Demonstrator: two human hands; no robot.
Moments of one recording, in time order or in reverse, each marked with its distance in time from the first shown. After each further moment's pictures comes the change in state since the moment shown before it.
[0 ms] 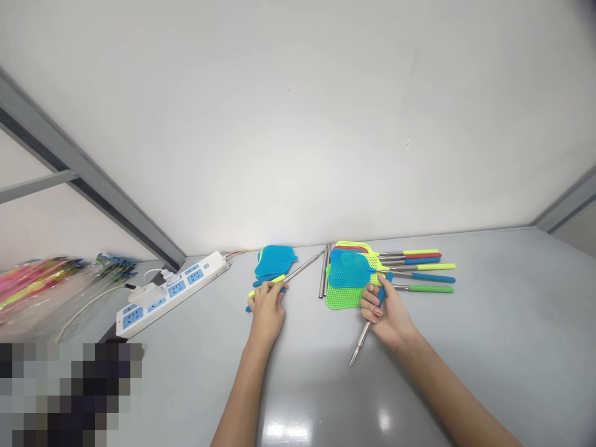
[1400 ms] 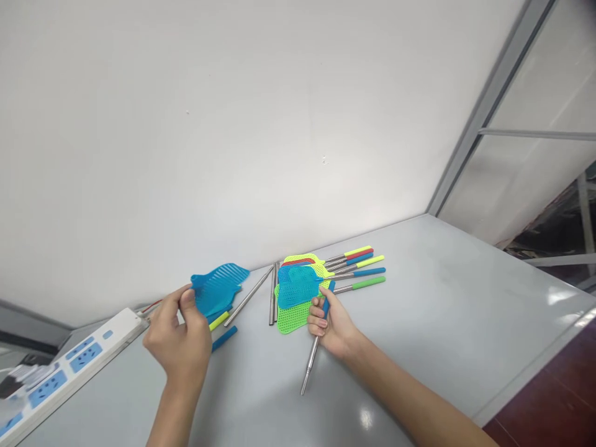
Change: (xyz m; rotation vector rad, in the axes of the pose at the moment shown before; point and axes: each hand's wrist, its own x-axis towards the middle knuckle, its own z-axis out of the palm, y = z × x) left_hand 0.042 0.048 -0.055 -0.248 0.638 -0.020; right_hand 0.012 0.004 0.000 0.077 0.005 0.035
